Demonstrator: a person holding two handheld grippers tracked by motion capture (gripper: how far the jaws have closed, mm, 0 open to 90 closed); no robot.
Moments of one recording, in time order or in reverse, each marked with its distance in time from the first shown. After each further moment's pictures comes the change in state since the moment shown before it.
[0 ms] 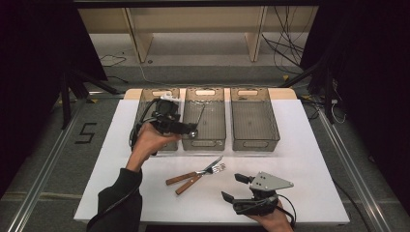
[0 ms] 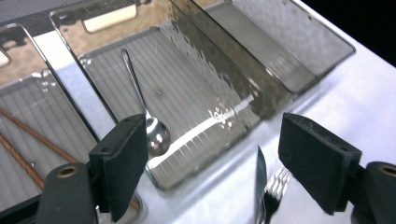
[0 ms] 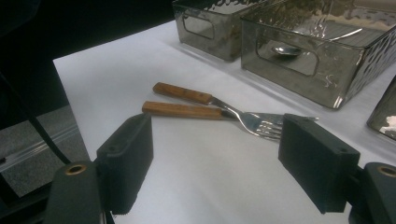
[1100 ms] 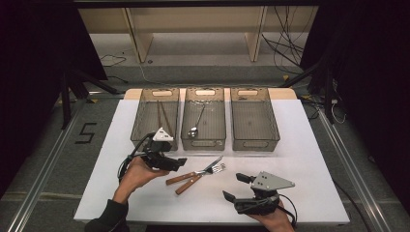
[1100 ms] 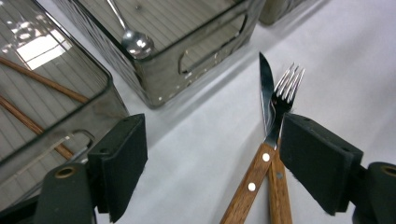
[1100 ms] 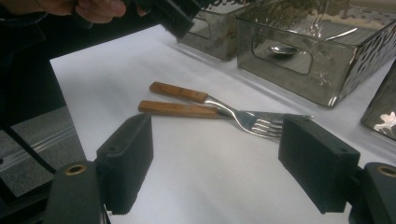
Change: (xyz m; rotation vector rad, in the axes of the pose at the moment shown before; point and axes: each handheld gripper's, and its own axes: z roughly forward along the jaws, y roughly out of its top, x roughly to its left) left arm -0.003 -0.093 0.008 0.086 -0.005 0.116; right arm -0.003 -0.001 -0.002 -0.005 -0.007 -0.003
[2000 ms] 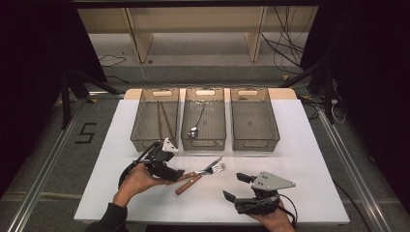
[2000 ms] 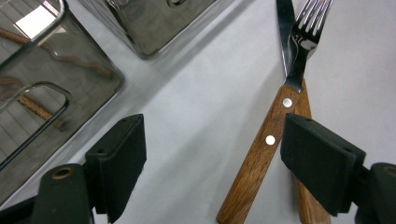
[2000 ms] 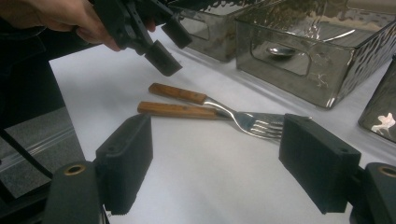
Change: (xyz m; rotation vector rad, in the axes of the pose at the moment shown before) left arm -0.007 -0.016 0.019 0.163 0.050 0.102; right arm 0.000 0.000 -0.001 -0.003 -0.002 -0.003
